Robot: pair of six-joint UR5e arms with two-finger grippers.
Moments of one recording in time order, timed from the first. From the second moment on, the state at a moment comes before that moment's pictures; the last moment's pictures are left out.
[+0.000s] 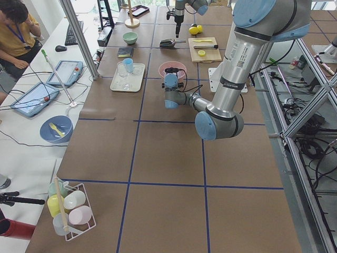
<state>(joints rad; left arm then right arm) -0.54 -2.03 -1.37 -2.79 -2.12 0.01 0.66 -1.66 2.09 -1.34 1.97 1.19</state>
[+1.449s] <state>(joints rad) -0.54 -2.03 -1.37 -2.79 -2.12 0.01 0.59 -1.64 2.00 -1.34 1.95 1.16</state>
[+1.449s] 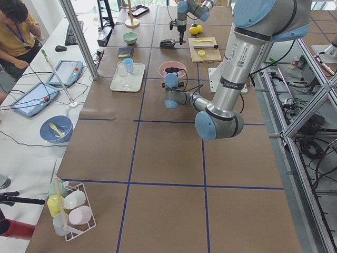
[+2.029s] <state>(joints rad) -0.54 -2.03 -1.37 -2.79 -2.12 0.01 0.60 -1.64 2.02 -1.34 1.95 1.01</state>
